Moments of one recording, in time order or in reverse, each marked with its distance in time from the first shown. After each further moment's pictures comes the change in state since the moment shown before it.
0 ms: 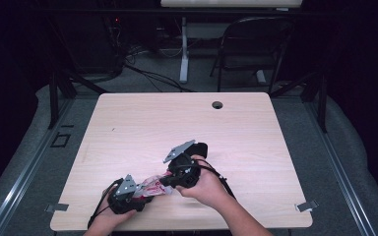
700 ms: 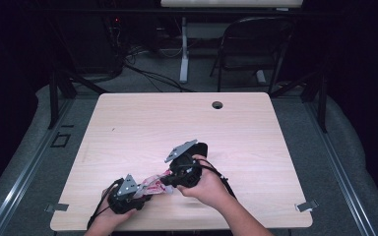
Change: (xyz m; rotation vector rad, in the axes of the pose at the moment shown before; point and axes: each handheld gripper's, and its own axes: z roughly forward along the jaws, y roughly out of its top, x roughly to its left) left arm -0.004 0.005 -0.004 0.011 0.037 0.011; right arm -0.001 -0.002 -0.003 -0.019 -0.001 0.009
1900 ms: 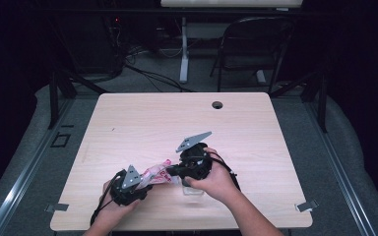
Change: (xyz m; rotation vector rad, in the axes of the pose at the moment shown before) left arm -0.002 0.036 -0.006 -0.028 0.102 0.015; right arm -0.015 0.001 -0.028 -0.097 -0.027 0.032
